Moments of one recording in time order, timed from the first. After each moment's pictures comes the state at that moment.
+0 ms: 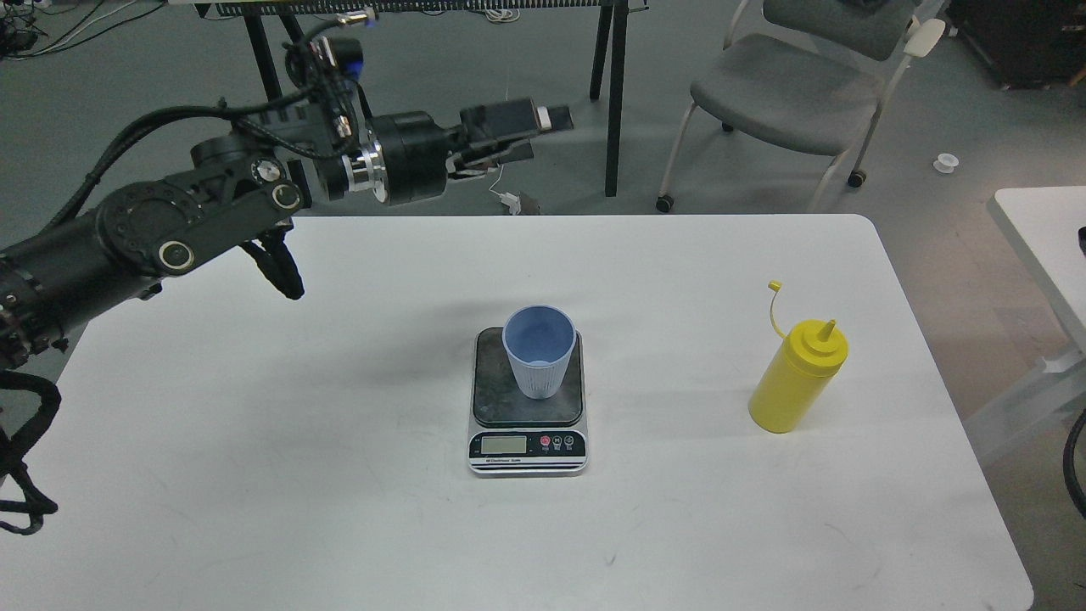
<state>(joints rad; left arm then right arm) -1.19 0.36 -0.28 -0.86 0.79 -0.38 -0.49 0.10 -0.79 1.30 1.08 0.49 0.49 0.13</state>
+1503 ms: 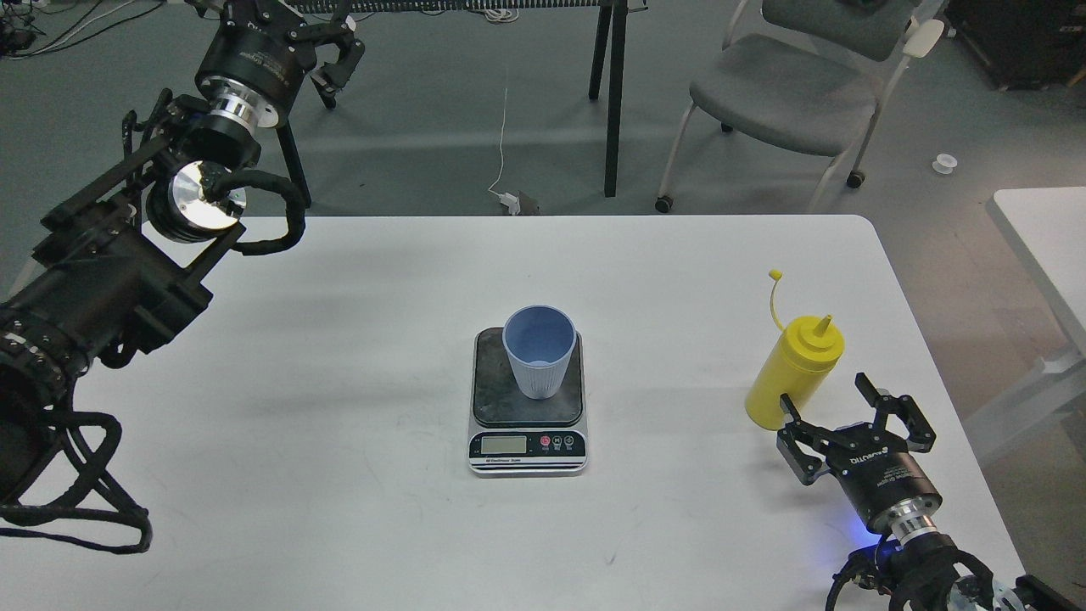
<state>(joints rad) -1.03 0.31 -0.65 -0.66 -0.22 -0.34 -0.39 -0.05 -0.35 0.99 1.15 0.50 0.49 0.12</state>
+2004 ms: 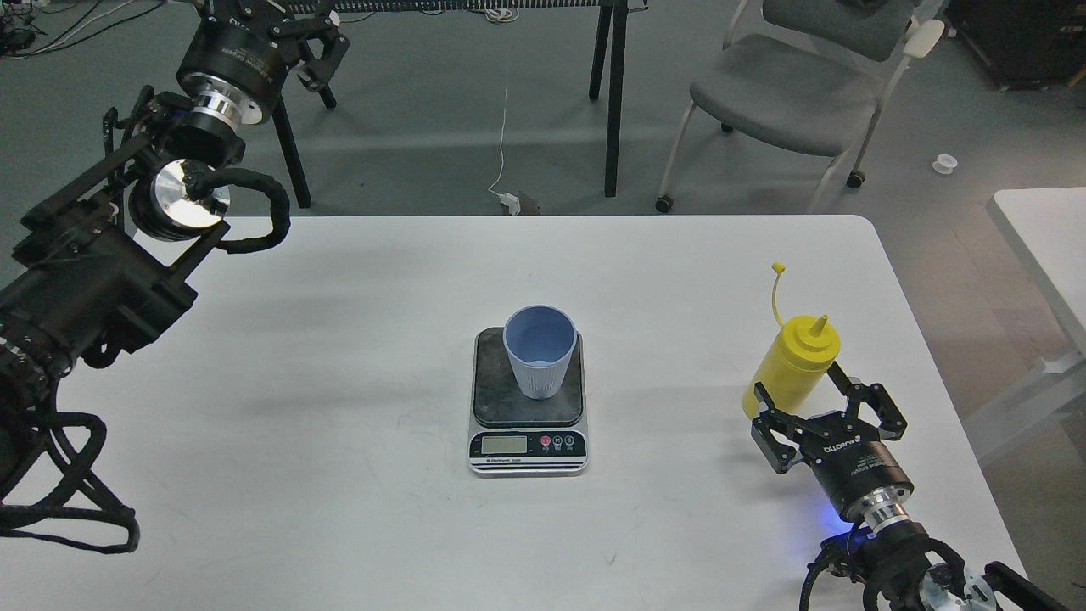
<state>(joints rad) -1.02 0.34 -0.65 -0.67 -0.22 -0.35 -0.39 -0.02 -0.32 0.97 1.15 0.50 0.49 0.12</state>
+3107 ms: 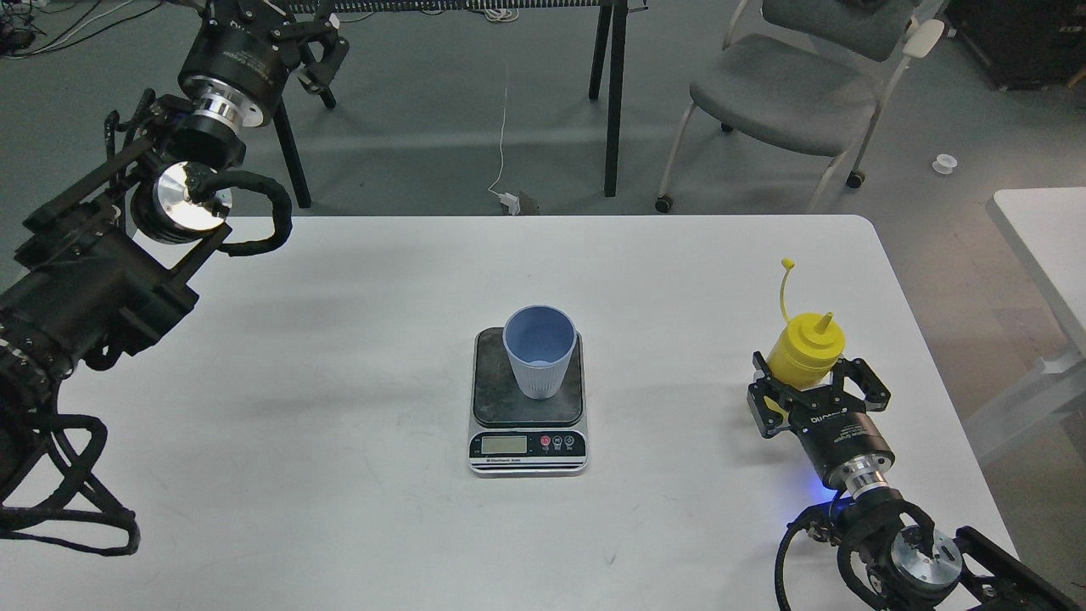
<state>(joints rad) -1.02 0.33 -0.65 -0.67 -0.22 -0.34 -0.40 0.10 -0.24 0.98 0.98 0.49 0.49 0.12</state>
